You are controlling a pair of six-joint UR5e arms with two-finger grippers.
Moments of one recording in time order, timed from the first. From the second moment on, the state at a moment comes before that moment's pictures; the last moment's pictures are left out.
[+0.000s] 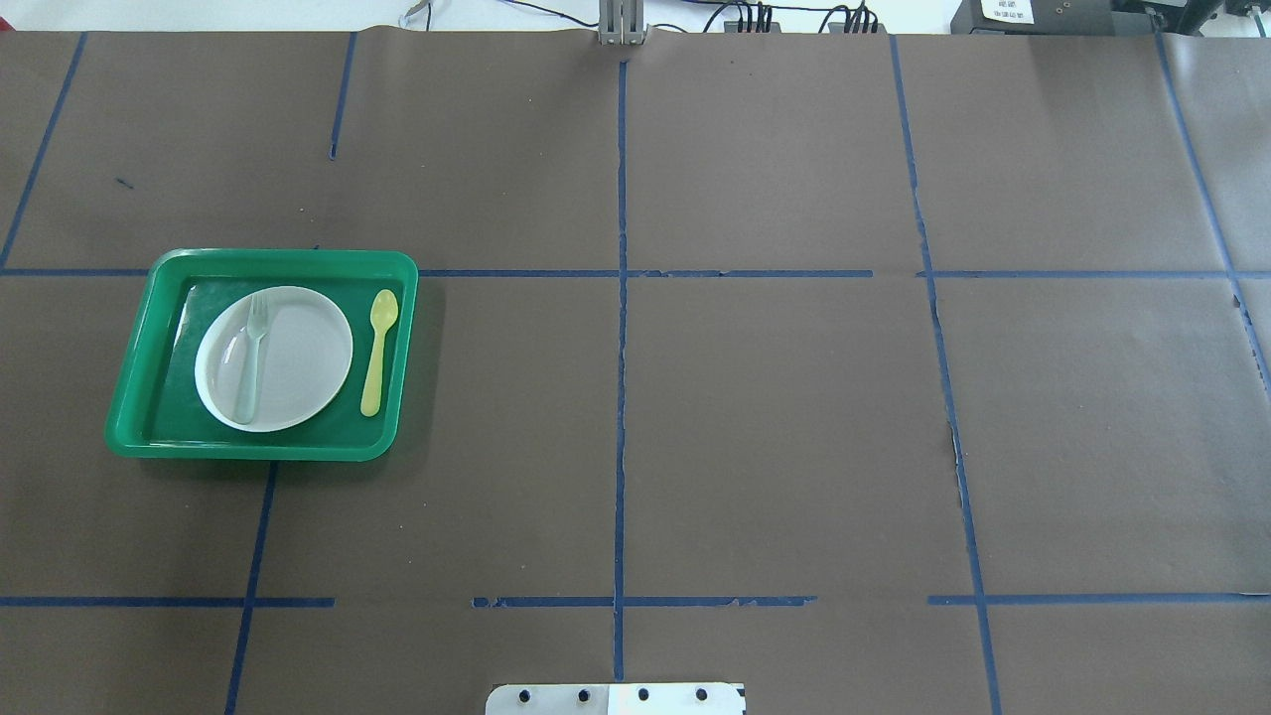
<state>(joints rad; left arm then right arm) -1.55 -1.45 -1.74 -1.70 -2.34 0.04 1.58 -1.70 1.64 -1.50 2.28 0.01</state>
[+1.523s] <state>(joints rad) -1.10 -1.51 -1.85 -1.99 -2.19 -0.64 1.58 -1.70 1.64 -1.50 2.28 0.01</state>
